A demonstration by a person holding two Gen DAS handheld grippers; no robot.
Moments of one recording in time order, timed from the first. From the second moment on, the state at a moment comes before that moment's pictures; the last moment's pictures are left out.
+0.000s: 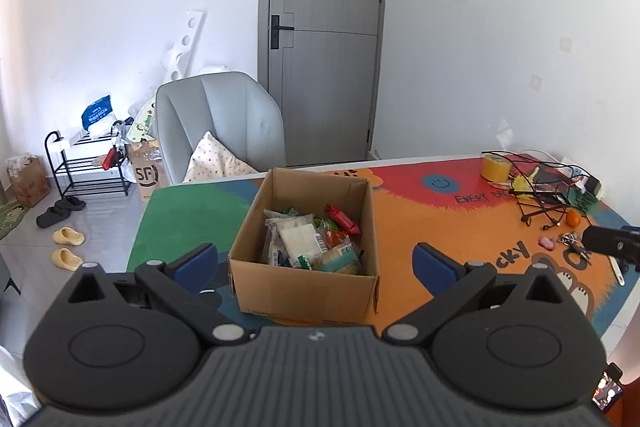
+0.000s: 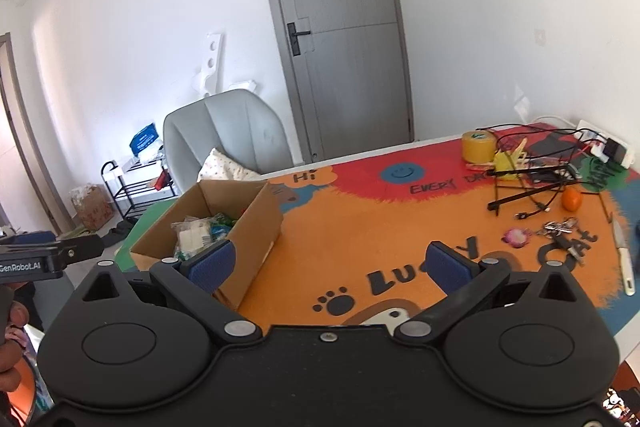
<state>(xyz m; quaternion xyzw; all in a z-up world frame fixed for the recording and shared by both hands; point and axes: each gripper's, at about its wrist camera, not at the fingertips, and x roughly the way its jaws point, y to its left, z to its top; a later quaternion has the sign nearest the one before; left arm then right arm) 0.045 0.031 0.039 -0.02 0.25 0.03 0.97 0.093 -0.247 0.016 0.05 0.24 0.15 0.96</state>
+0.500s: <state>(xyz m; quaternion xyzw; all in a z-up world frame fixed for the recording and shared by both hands) 0.037 0.036 0.042 -0.02 0.24 0.03 0.97 0.088 -0.250 0.022 0.04 0.23 0.16 0.96</state>
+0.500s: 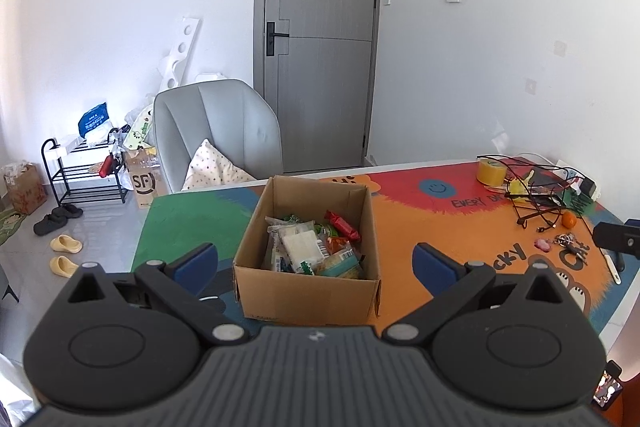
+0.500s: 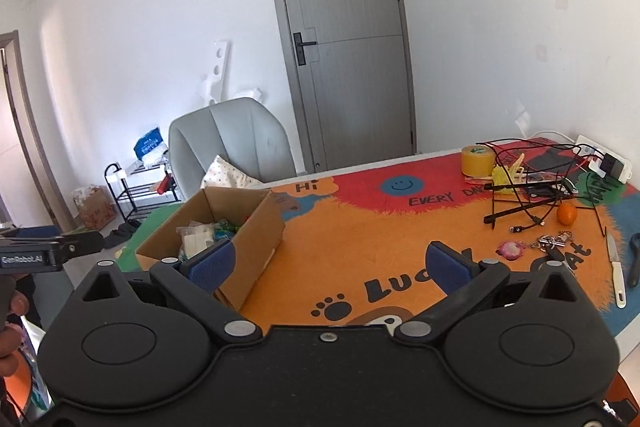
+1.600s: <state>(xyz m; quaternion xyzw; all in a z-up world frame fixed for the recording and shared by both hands) 0.043 0.032 0.035 -0.02 0.25 0.01 0.97 0.092 -0.254 0.014 0.04 0.24 0.16 0.96</state>
